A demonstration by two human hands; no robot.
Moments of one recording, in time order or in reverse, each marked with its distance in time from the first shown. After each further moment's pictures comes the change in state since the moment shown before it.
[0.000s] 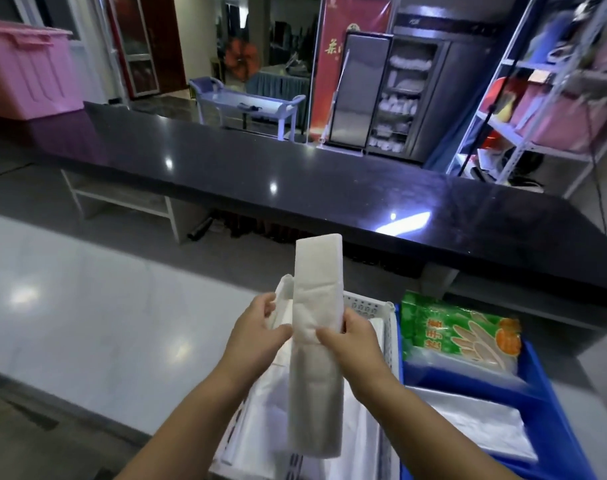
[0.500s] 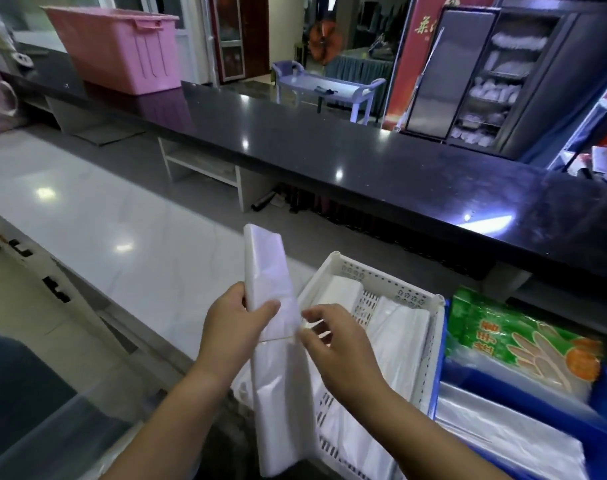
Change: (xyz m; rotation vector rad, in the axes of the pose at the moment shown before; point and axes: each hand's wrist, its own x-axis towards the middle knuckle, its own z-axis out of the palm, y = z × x) left_hand -0.078 0.004 -0.036 0.088 0.449 -0.050; right_hand -0.050 0.007 0.030 -0.413 -0.262 -0.453
